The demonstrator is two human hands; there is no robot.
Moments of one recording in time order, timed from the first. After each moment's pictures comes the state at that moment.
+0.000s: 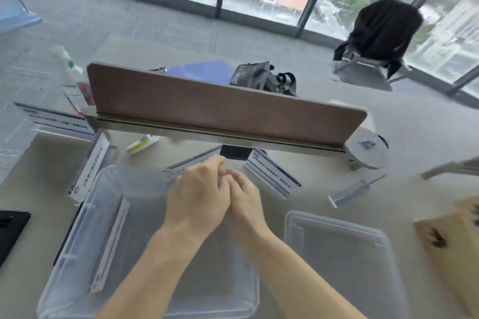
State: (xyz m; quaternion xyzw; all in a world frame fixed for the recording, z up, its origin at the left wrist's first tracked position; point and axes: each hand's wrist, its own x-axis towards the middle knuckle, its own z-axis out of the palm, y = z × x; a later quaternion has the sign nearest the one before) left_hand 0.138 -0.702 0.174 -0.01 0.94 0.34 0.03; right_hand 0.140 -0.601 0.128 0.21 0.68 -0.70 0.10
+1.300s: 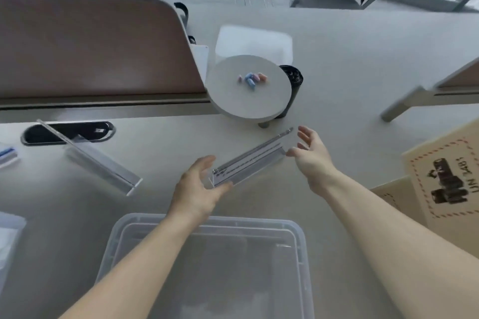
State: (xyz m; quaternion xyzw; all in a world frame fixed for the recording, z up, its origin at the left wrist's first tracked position) left_hand 0.075 -0.235 -0.097 -0.06 0.84 0.51 0.17; right_hand 0.058 0.015 -0.069 0.30 0.75 -0.58 0.04
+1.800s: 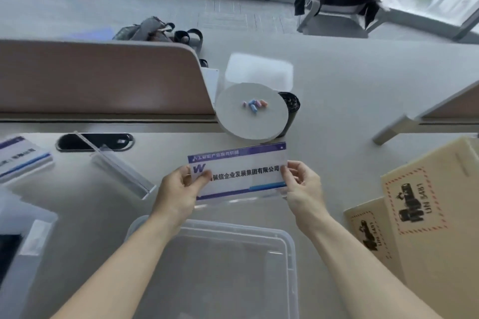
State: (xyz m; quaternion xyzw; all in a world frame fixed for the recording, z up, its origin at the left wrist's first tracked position) left_hand 0.079 -0.259 -0.034 -0.14 0.75 0.64 0.13; right_hand 0.104 -0.023 -0.029 0.27 0.73 -0.63 -0.03
